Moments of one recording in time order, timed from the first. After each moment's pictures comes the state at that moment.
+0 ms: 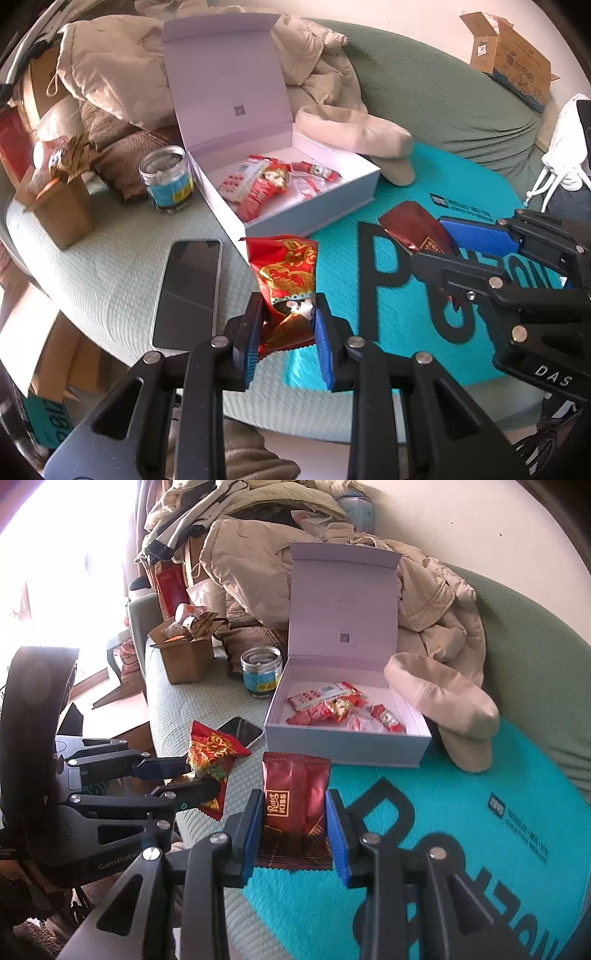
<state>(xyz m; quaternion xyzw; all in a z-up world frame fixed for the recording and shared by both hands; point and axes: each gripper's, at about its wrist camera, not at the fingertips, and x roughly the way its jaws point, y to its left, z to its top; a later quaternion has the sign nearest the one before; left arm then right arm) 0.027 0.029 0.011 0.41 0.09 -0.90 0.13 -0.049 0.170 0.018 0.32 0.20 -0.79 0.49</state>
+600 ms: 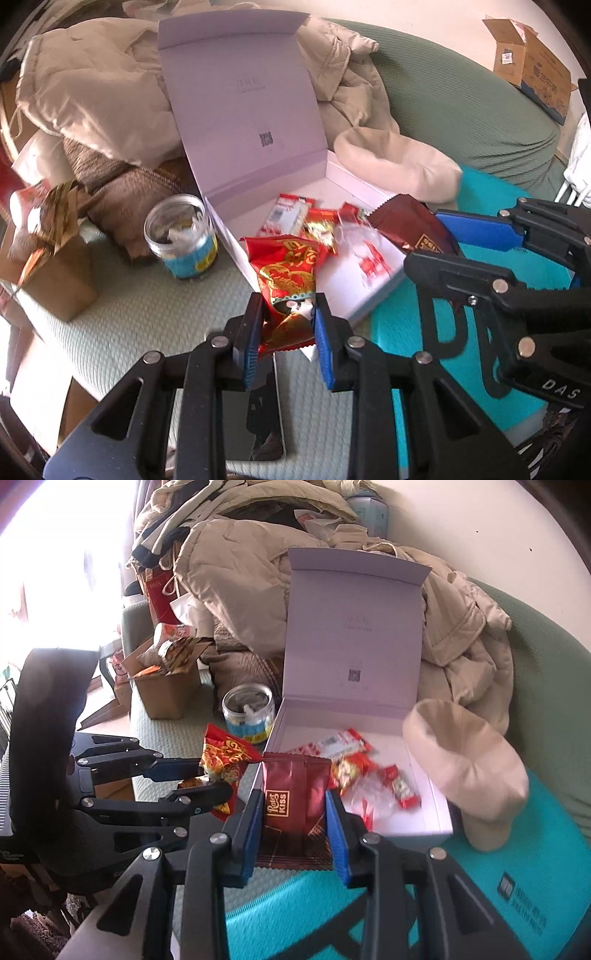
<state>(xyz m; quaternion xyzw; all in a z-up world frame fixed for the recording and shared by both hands) -0.057 -0.058 0.017 0.41 0.08 -0.90 0.13 -0.117 0.070 0.029 0.31 0.21 -0.78 0.50</state>
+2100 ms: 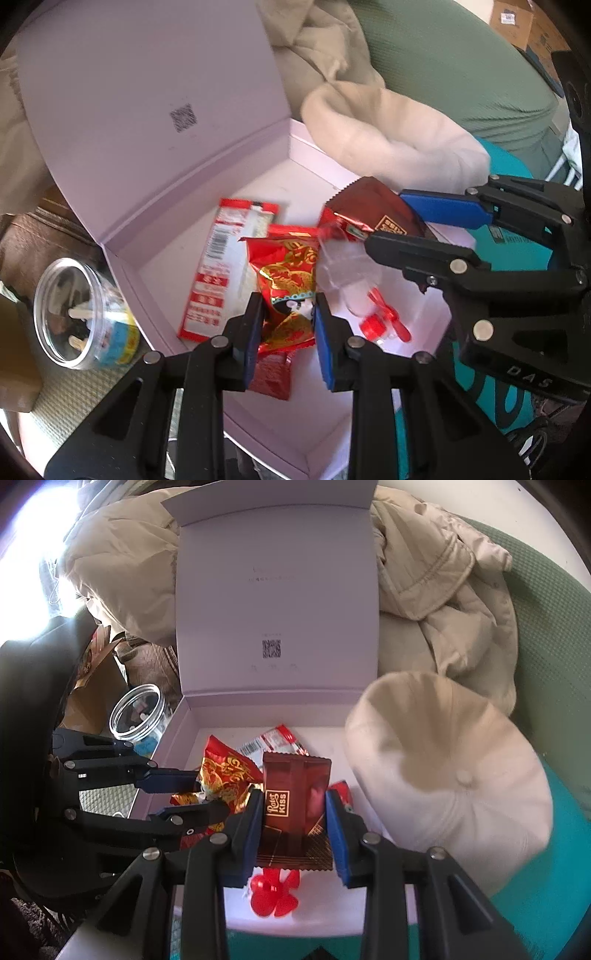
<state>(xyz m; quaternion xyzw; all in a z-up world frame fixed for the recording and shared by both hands) -0.190 -0.065 -0.038 0.50 0.07 -0.86 0.03 -0.246 0.027 -0.026 0.38 0.20 -0.78 0.45</state>
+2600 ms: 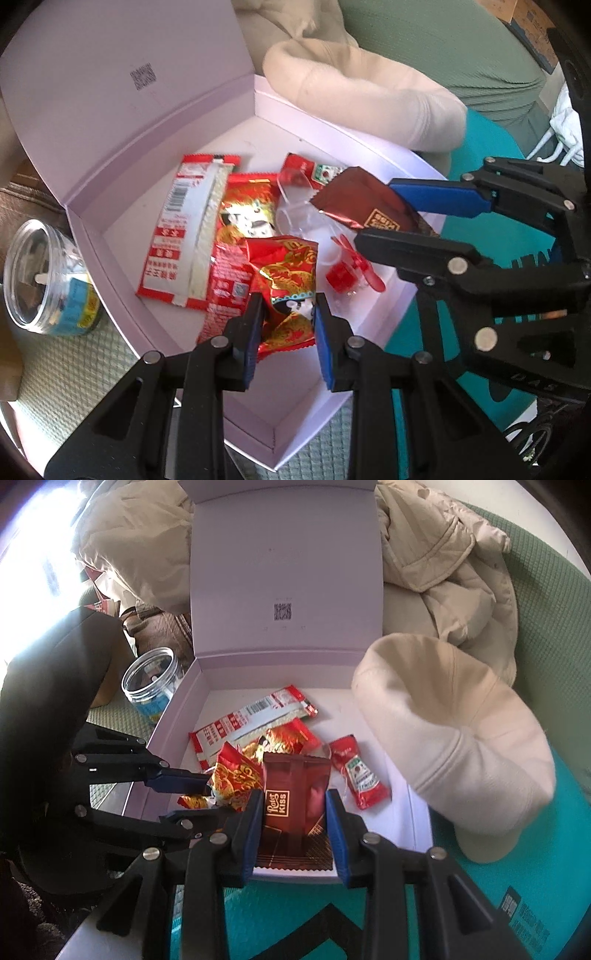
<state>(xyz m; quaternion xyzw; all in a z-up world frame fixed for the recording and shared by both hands) -0.180 -0.045 -0.058 0.54 0.07 -0.84 -0.01 -0.227 0.044 -0.040 0.41 0.22 -0.76 0.45</state>
